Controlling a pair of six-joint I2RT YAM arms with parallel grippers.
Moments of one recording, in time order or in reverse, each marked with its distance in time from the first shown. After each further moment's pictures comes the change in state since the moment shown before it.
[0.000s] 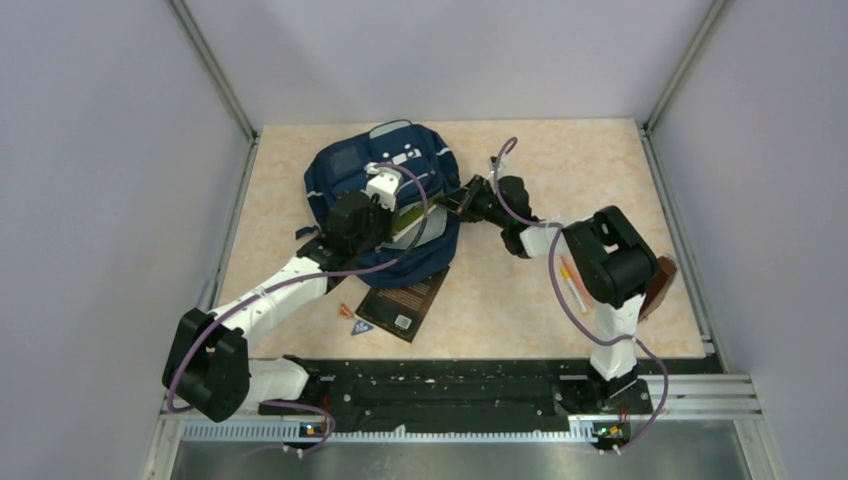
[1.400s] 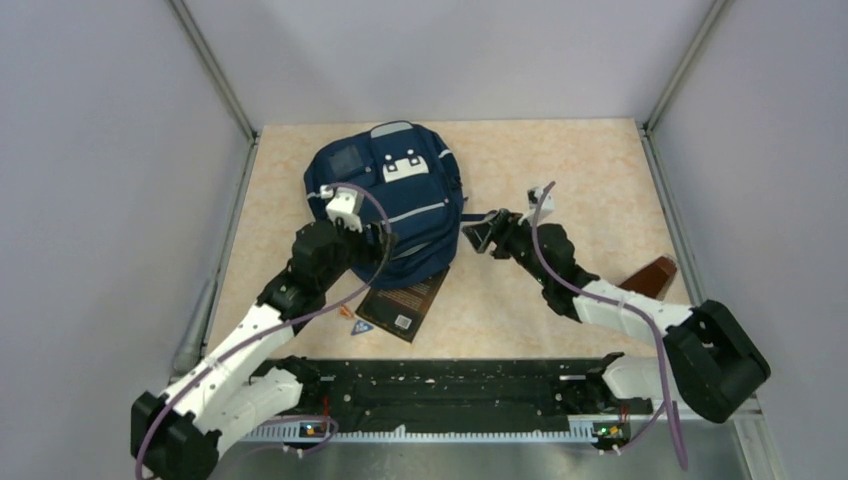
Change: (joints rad) left arm -0.002 -0.323 -0.100 -0.131 0.005 -0.229; right arm 0.142 -0.668 -0.437 -0.151 0.405 -0.327
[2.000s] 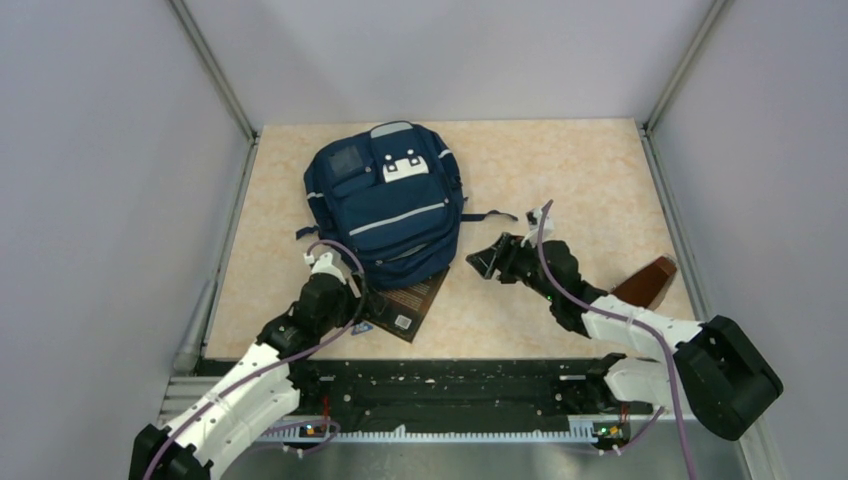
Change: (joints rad) left arm -0.001 -0.332 -0.407 -0.308 0.005 -0.582; right arm 0.004 -0.143 -0.167 -0.134 -0.095 0.025
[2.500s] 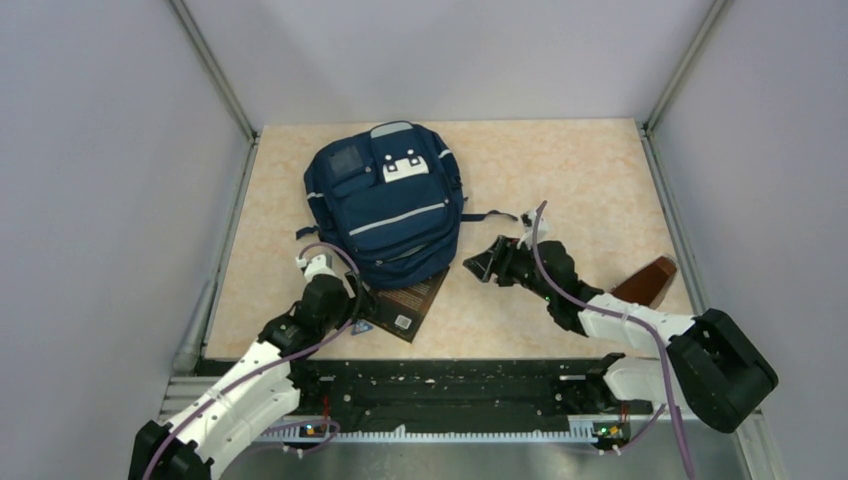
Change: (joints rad) left arm 0.000 0.027 0.000 -0.066 -0.165 -0.027; right arm 0.009 0.036 0.000 0.013 -0.045 0.013
